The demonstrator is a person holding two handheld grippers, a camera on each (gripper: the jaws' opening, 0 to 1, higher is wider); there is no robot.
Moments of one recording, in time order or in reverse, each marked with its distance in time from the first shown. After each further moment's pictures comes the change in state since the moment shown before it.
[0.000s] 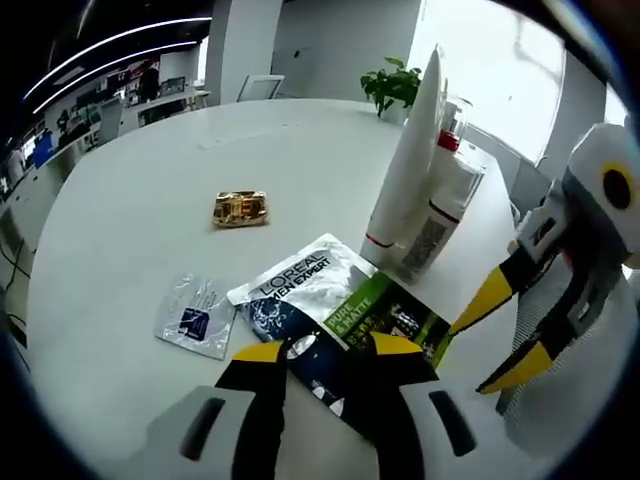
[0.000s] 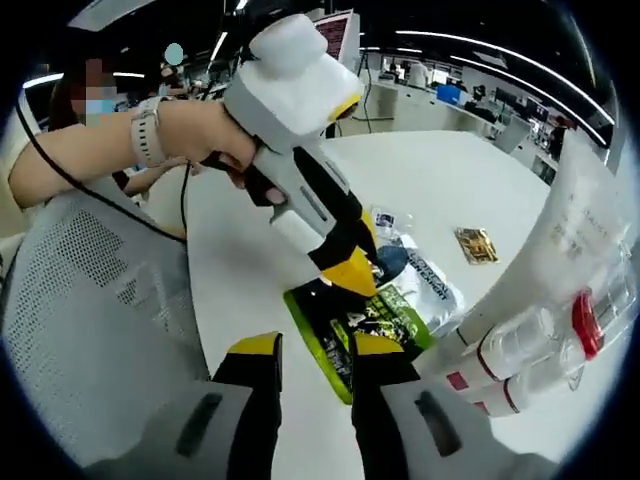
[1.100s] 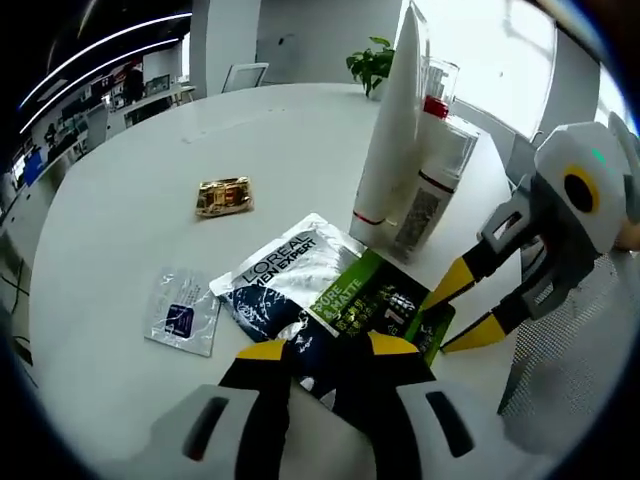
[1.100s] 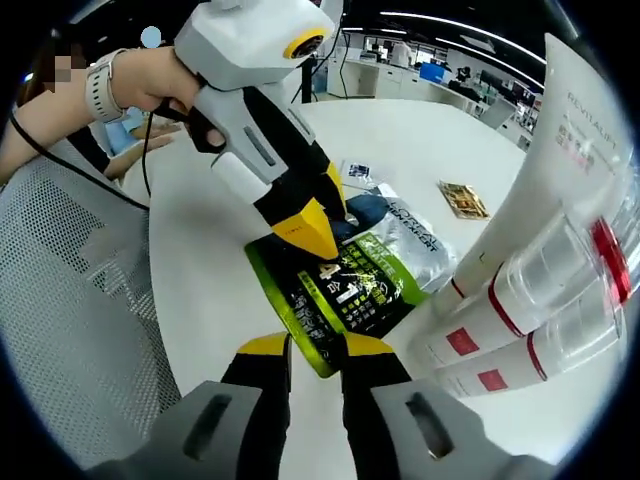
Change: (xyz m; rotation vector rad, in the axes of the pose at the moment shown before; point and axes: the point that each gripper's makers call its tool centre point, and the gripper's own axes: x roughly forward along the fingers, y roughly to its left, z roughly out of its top) left arm 0.010 -0.009 -0.009 0.079 0.064 -0.006; right arm 0.013 -0.018 -0.040 0.065 0.104 -0.060
